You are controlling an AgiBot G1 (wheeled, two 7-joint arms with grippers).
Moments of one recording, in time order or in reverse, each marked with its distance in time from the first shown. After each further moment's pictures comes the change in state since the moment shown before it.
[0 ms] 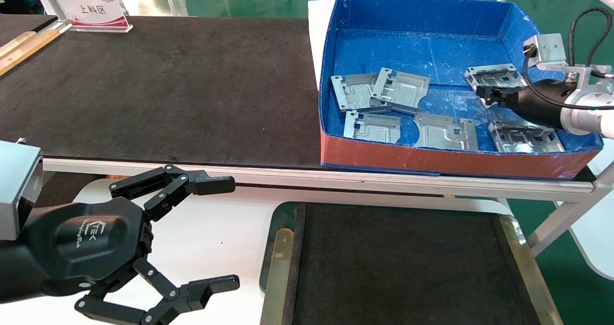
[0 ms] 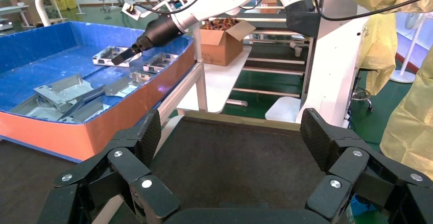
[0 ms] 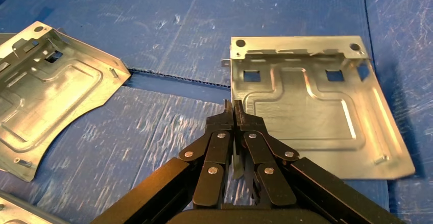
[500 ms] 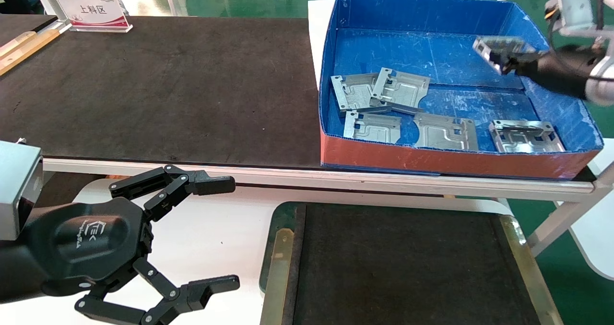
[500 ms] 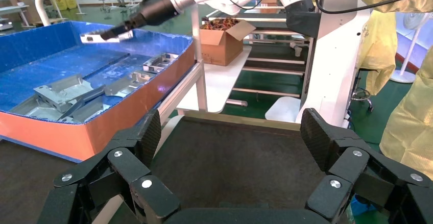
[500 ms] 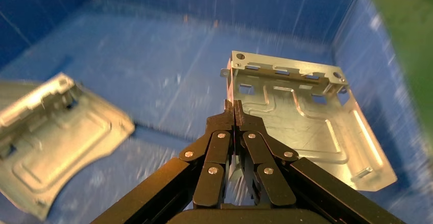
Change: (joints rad) left arm 0.000 0.000 0.000 0.000 0.000 0.000 0.000; right arm 0.045 0.043 0.025 0.063 0.035 -0.055 -0.096
